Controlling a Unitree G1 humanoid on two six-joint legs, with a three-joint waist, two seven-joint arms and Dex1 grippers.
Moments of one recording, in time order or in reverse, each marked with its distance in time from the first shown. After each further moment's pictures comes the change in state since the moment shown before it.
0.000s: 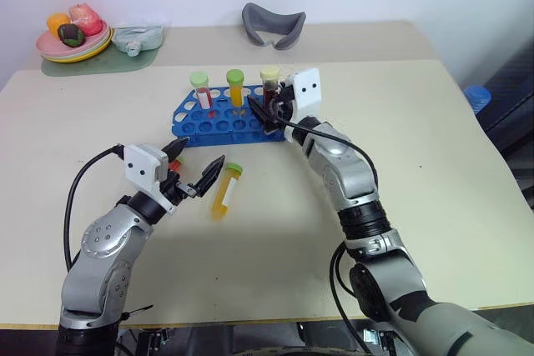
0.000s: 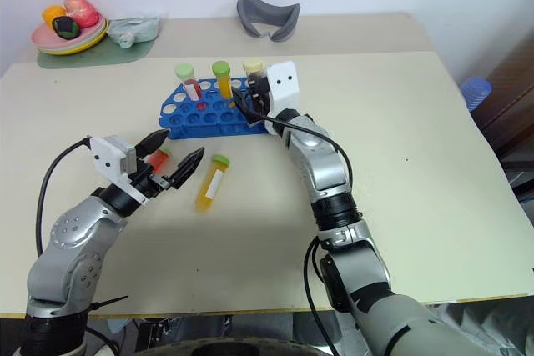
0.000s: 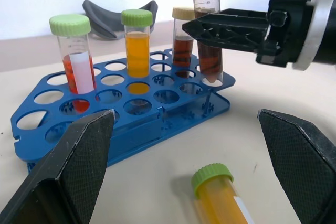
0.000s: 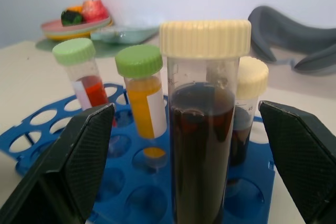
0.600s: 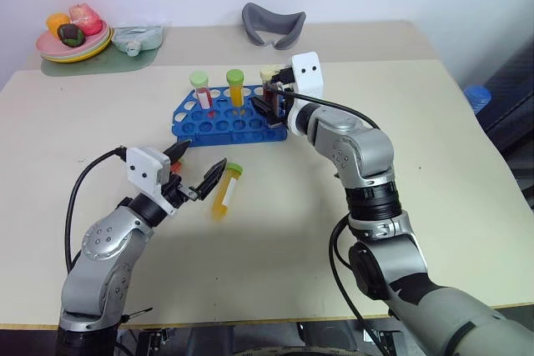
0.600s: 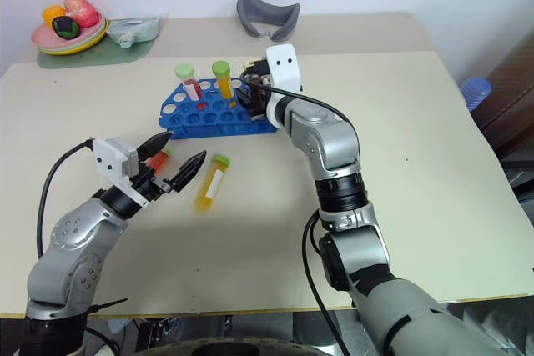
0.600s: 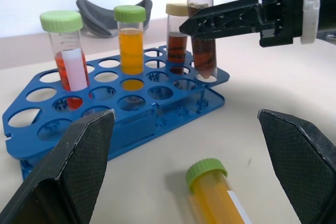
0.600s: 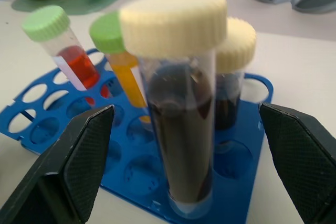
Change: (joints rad) left arm 0.017 0.008 -0.010 -0.002 0.004 -0.010 -0.022; right arm -0.129 -0.009 -0.067 -0.066 0.044 0.426 -0.084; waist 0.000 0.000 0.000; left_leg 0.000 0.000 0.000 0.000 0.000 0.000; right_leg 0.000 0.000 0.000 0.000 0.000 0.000
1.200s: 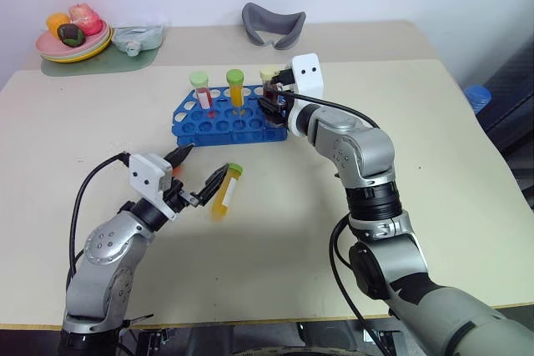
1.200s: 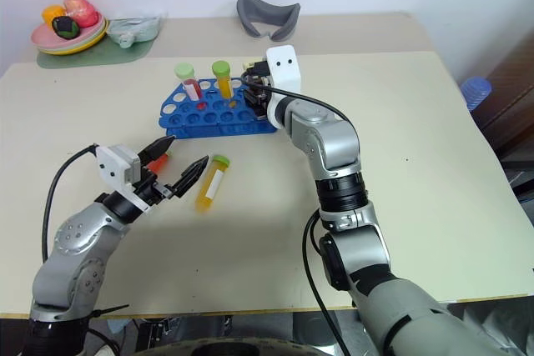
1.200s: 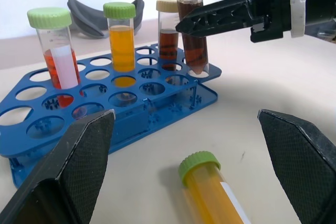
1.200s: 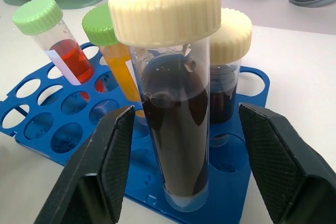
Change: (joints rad) left arm 0.029 -0.008 -0.016 0.038 0.022 -0.082 -0.034; right arm -0.001 -0.001 0.002 -0.005 -0.001 0.015 -0.009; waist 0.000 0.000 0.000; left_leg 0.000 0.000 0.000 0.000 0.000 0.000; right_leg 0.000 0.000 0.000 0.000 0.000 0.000
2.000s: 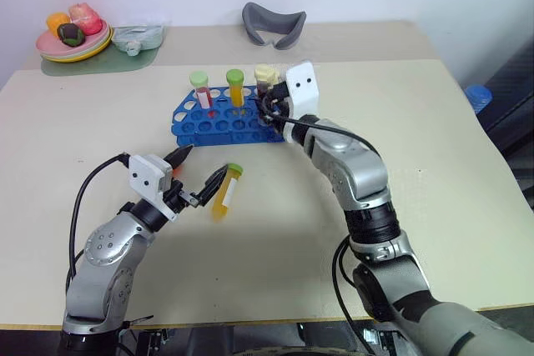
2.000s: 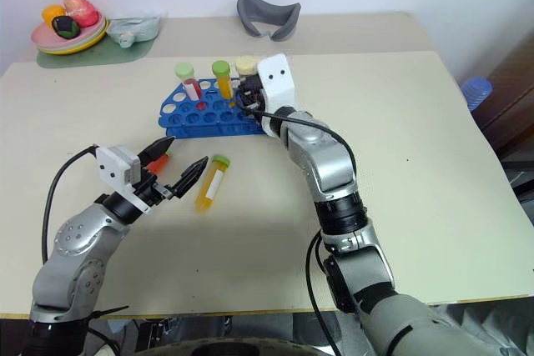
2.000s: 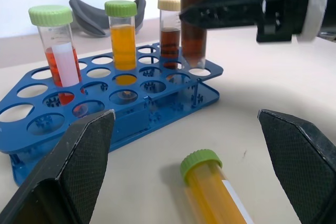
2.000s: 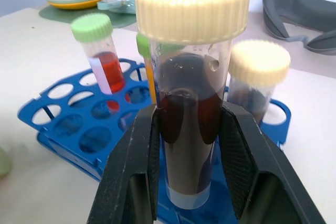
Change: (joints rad) left arm -0.002 0.000 -0.002 0.000 0.000 0.003 0.008; right arm 0.155 -0.013 0.110 -0.090 -0.054 -0.261 0.062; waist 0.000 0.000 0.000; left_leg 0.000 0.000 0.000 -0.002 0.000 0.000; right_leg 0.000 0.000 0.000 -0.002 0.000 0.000
